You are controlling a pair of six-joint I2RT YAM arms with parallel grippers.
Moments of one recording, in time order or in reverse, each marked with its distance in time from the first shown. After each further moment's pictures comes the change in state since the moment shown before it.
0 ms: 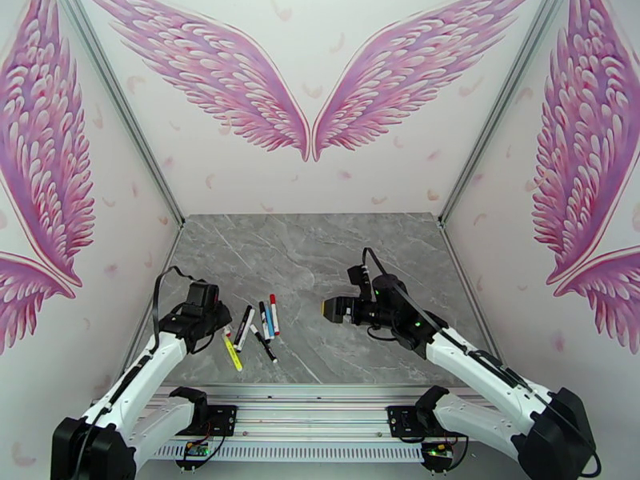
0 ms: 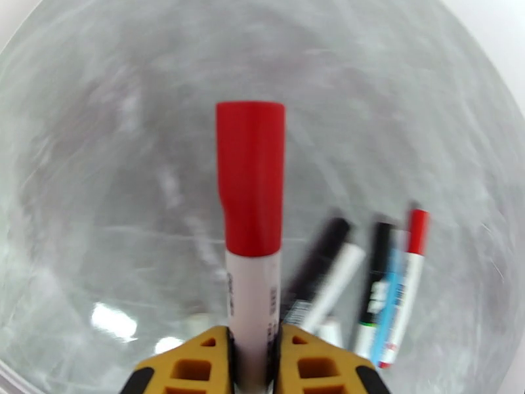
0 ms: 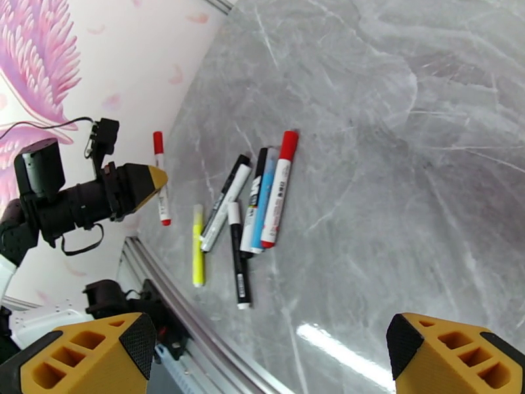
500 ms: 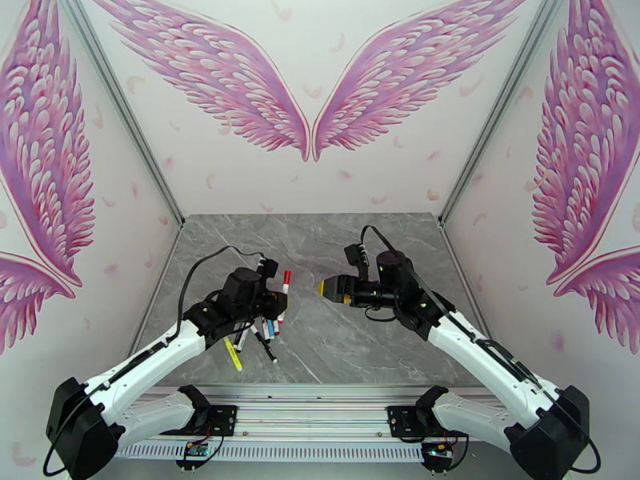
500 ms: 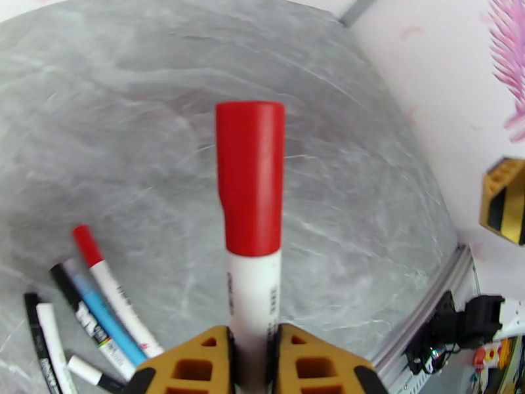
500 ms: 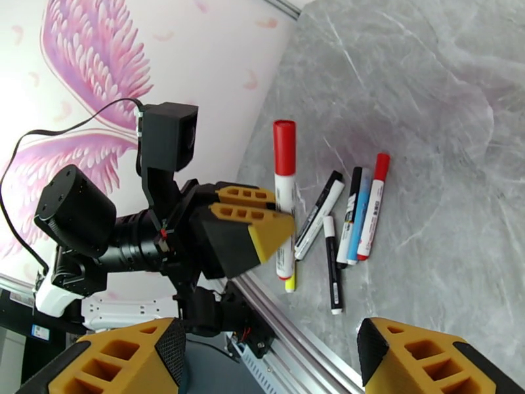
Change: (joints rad) left arm -0.400 0.144 0.175 0.280 0.270 0.205; right arm -0.043 0.054 0.238 -0.109 -0.156 0.072
